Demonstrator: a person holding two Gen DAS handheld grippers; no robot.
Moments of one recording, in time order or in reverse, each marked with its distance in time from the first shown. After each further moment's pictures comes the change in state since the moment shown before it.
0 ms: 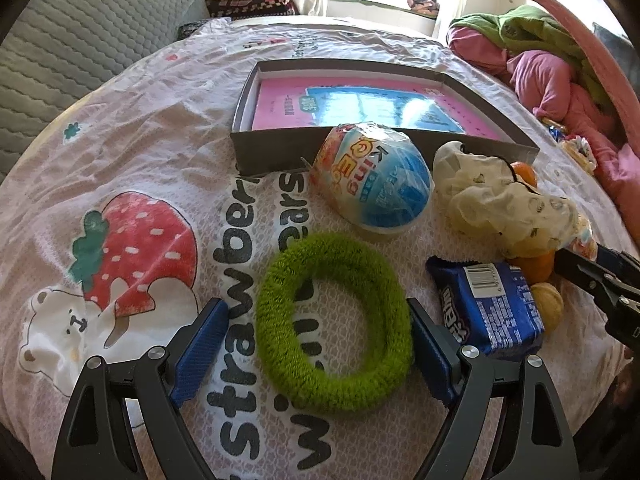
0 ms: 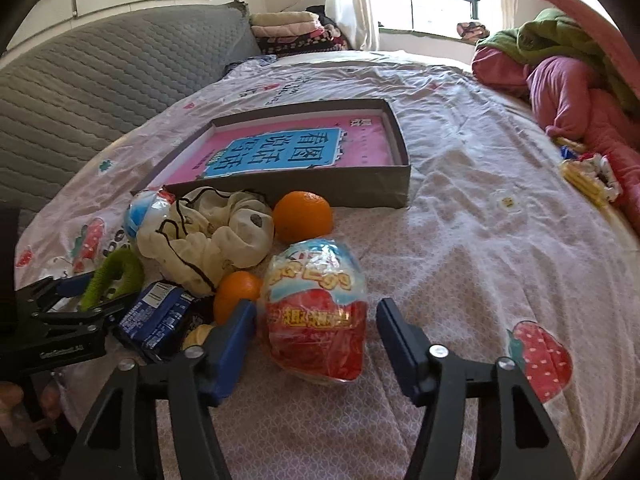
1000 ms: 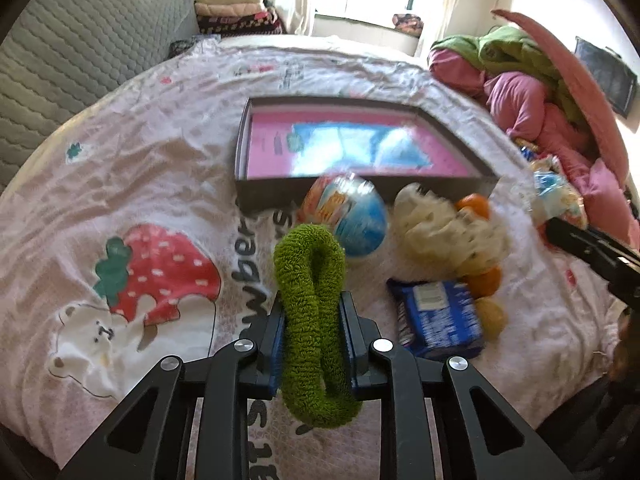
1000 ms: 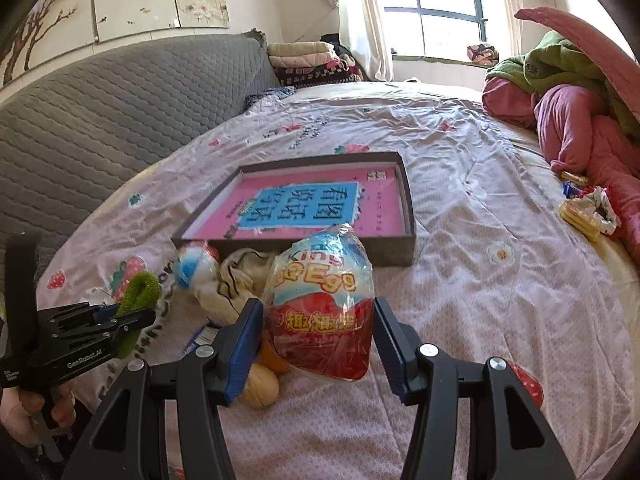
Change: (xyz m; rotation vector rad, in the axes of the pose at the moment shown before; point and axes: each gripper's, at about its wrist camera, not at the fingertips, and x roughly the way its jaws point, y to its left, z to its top) left arm -0.054 0.001 0.006 0.000 -0.074 -0.086; right arm -0.048 0.007 0.031 -0.006 -0.106 0.069
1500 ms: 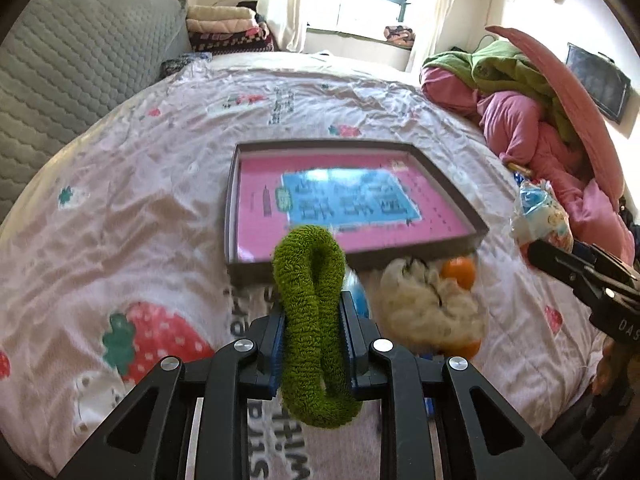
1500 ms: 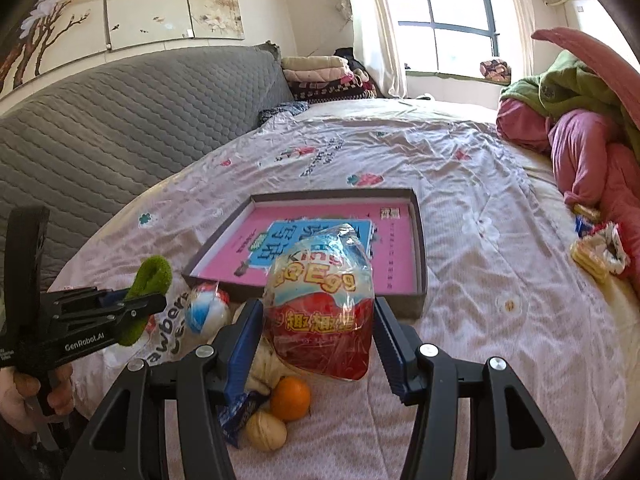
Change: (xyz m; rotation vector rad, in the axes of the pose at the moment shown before) left arm -0.006 -0.005 0.061 0.022 -0.046 -0.012; right arm 0.004 0.002 0.041 -0.044 -0.052 0.030
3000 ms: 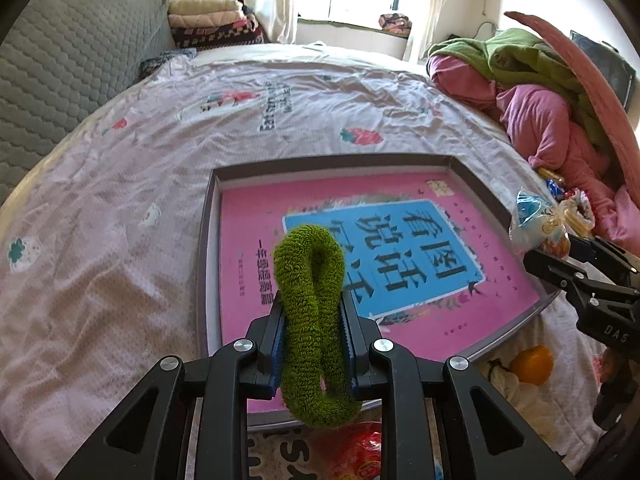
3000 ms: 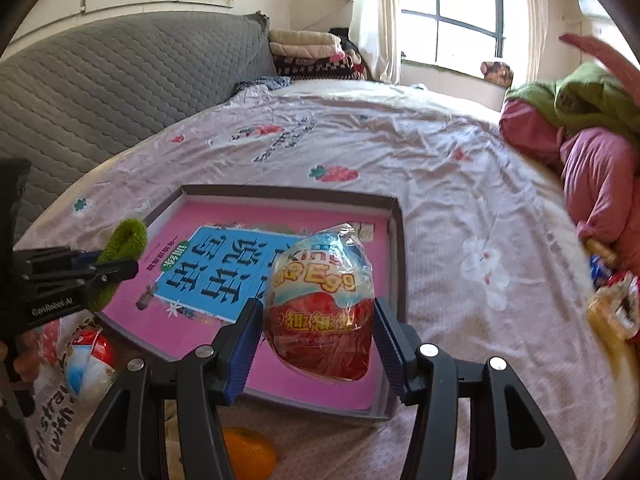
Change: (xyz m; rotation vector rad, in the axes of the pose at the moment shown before) left arm 0.122 0.020 0.070 0.034 0.045 -0.004; right arm 0.121 -0.043 0.043 -0.066 0.093 -0.099
